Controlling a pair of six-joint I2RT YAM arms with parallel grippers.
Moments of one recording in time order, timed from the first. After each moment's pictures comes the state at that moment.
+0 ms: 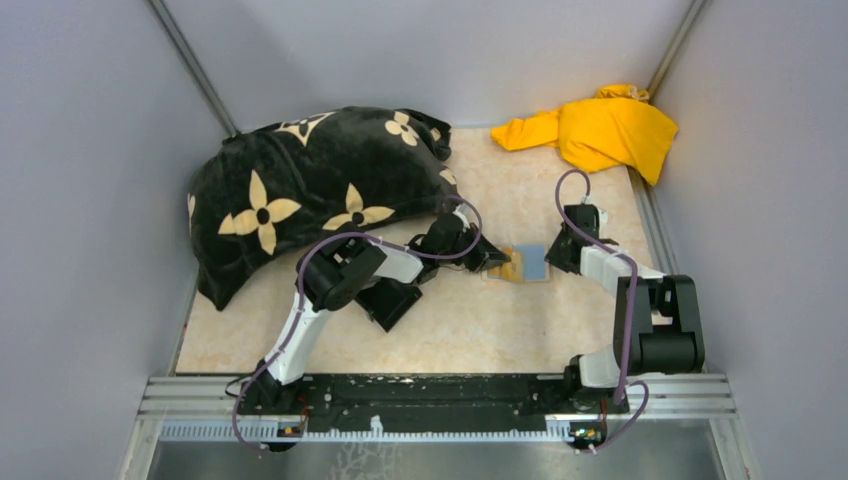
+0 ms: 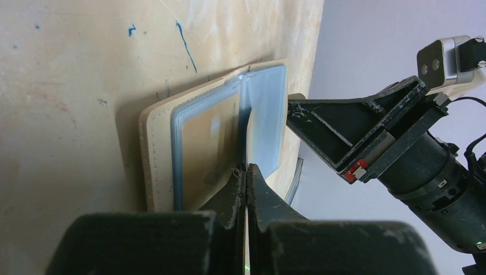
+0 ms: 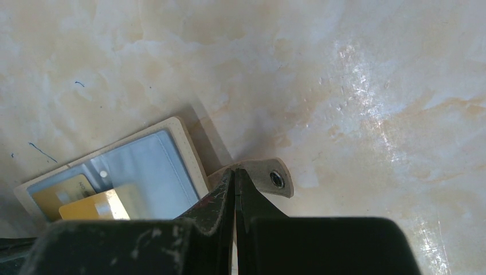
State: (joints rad) left arm -0.86 2.28 1.24 0.67 0.30 -1.32; right arm 0.03 1.45 0.67 -0.19 0.11 0.53
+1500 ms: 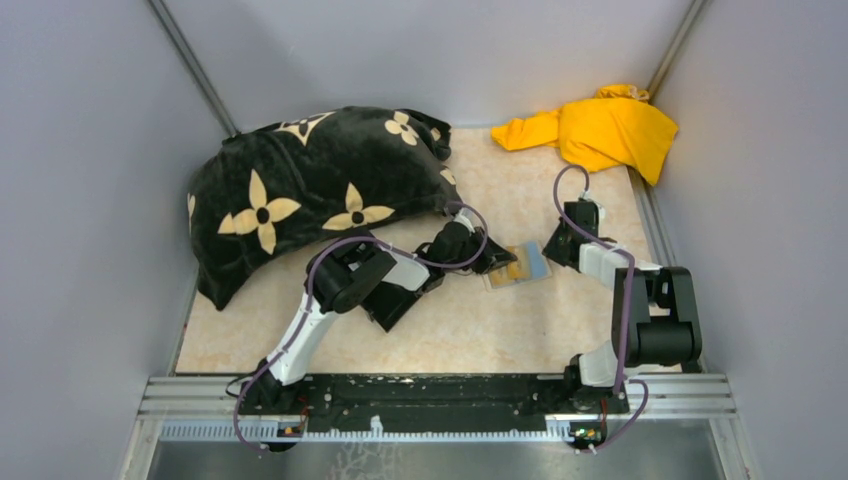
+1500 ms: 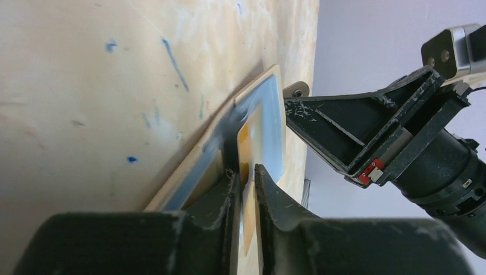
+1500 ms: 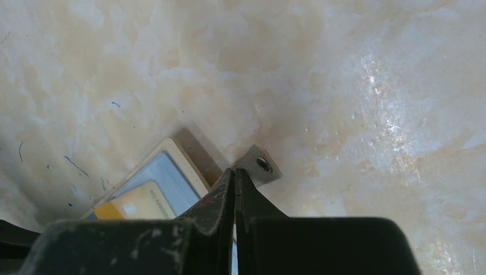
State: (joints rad) left arm -0.90 2.34 1.25 0.78 0.18 -1.30; right arm 0.03 1.49 0.68 -0.10 0.06 0.53
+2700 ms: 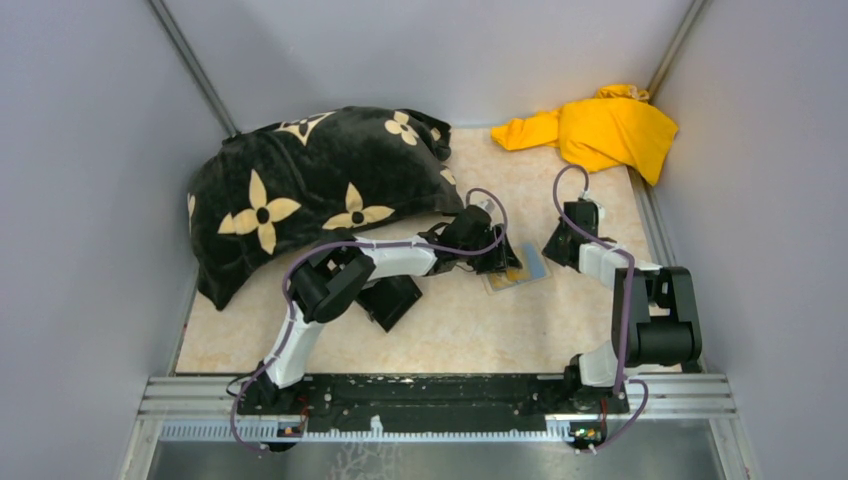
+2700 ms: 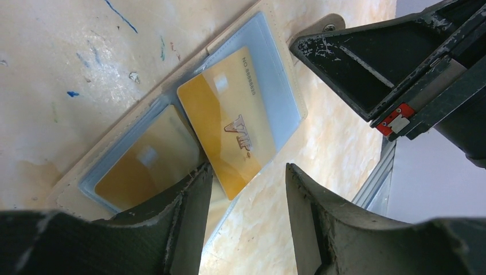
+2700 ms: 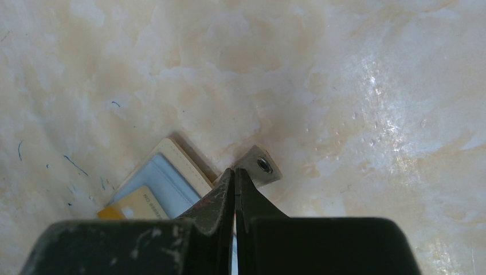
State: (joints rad) left arm -0.94 2.19 1.42 0.15 0.16 -0.97; right arm 0.03 1.49 0.68 -0.09 0.06 0.53
